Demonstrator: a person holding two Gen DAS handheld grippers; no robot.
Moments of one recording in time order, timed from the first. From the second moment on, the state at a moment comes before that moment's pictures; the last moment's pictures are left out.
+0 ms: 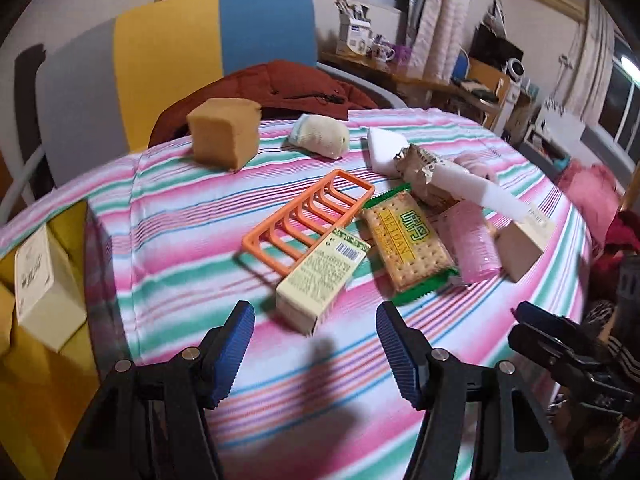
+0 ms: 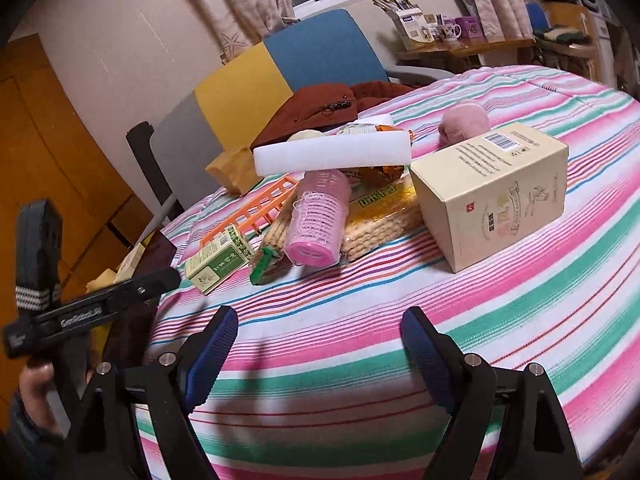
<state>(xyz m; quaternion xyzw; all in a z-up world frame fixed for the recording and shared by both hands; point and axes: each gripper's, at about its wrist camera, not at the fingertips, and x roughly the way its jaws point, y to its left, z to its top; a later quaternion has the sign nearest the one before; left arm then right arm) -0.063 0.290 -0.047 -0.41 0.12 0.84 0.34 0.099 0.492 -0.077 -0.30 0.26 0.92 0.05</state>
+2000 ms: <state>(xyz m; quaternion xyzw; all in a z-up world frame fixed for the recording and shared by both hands) -0.044 0.294 -0.086 -0.41 0.09 0.84 0.35 0.032 0.497 -0.066 -0.29 0.22 0.93 0.08</state>
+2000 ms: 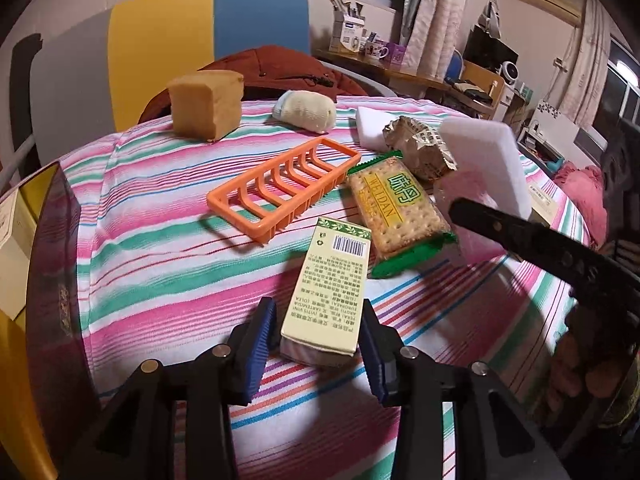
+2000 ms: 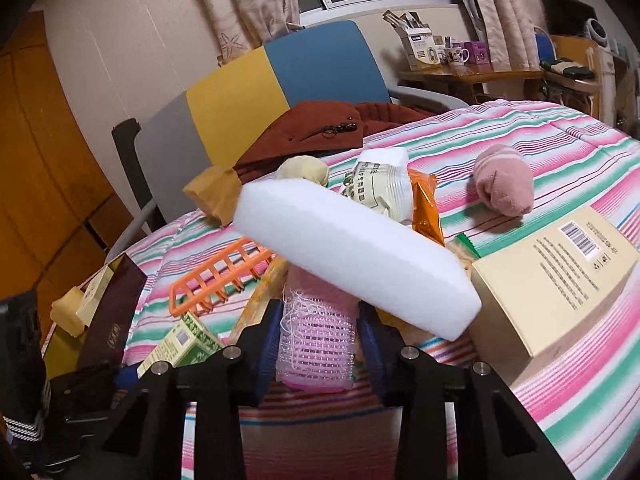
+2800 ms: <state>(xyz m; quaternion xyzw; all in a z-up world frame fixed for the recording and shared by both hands) 0.010 0.254 -0.068 -0.39 0.10 0.84 0.36 0.092 0.479 -0.065 -0.30 0.35 0.89 -0.06</state>
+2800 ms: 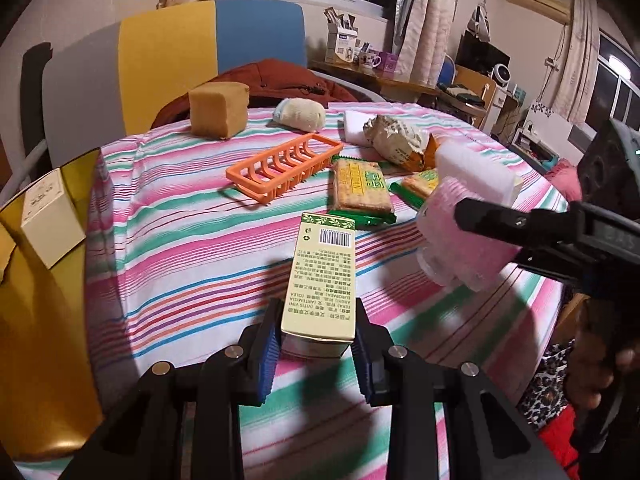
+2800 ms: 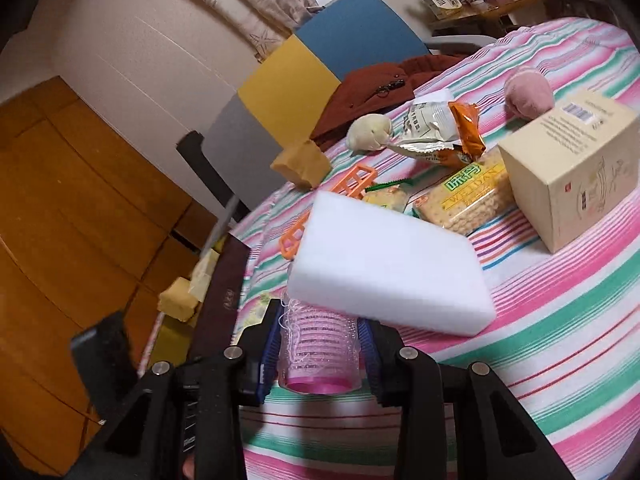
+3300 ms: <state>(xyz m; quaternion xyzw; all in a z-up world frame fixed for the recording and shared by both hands) 0.027 0.203 -0.026 -0.34 0.05 0.87 0.35 0.097 0.437 -0.034 -0.27 0.32 0.90 -0.14</state>
